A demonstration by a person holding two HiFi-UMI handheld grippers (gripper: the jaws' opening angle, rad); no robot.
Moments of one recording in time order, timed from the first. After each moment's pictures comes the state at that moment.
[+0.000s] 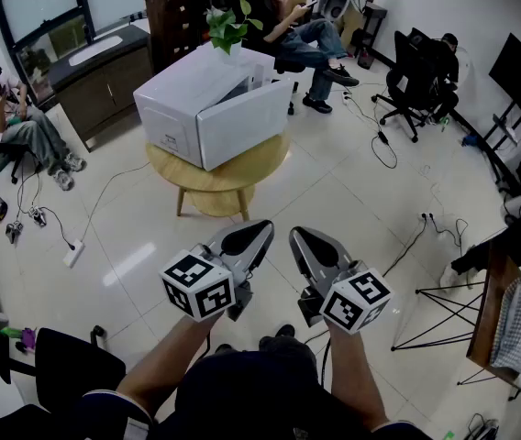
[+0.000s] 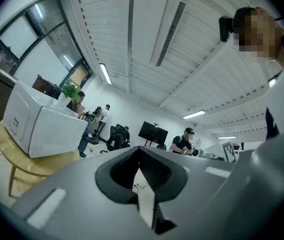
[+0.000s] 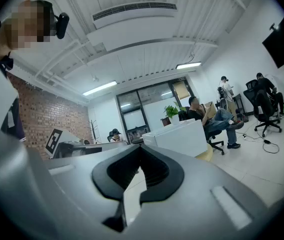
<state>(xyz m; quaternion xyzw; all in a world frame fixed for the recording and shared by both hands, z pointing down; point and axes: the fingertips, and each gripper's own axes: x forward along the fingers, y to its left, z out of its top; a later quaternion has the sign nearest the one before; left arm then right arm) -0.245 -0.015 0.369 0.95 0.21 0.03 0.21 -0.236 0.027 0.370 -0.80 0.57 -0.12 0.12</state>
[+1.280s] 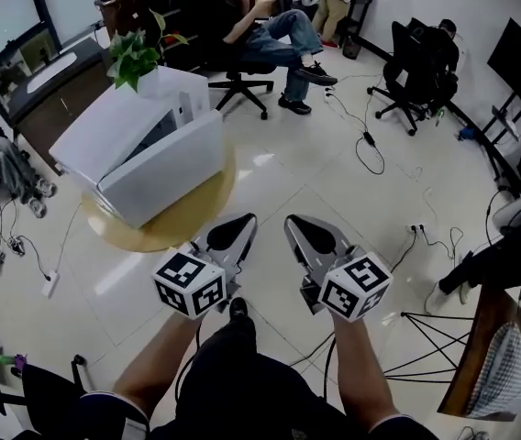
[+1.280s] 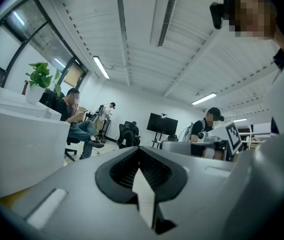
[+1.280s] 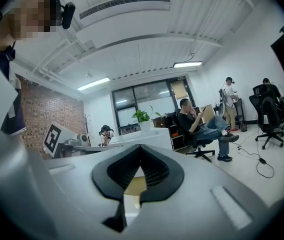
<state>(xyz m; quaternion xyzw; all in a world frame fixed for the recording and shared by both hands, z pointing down) 0.026 0.024 0.402 0.97 0.18 0.06 0.14 0.043 0.079 0.389 -0.80 0.58 -0.12 0.07</state>
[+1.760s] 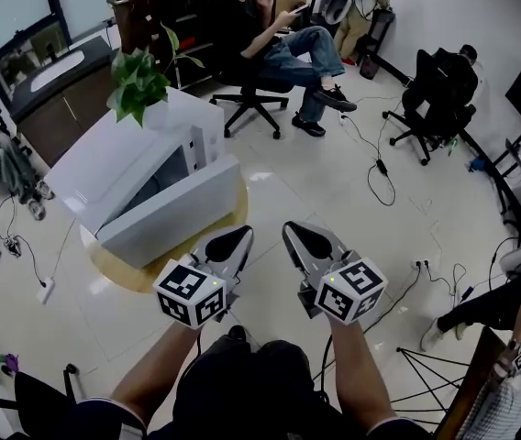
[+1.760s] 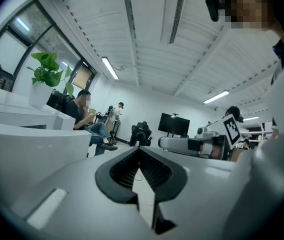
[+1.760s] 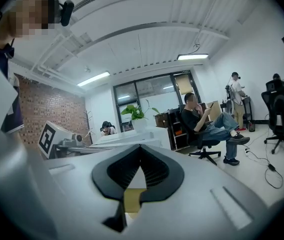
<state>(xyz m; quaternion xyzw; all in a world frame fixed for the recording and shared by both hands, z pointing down) 0.117 -0.062 0.412 0.98 0.13 0.07 0.14 0.148 -0.009 0.394 -0.78 0.60 -0.13 0.05</state>
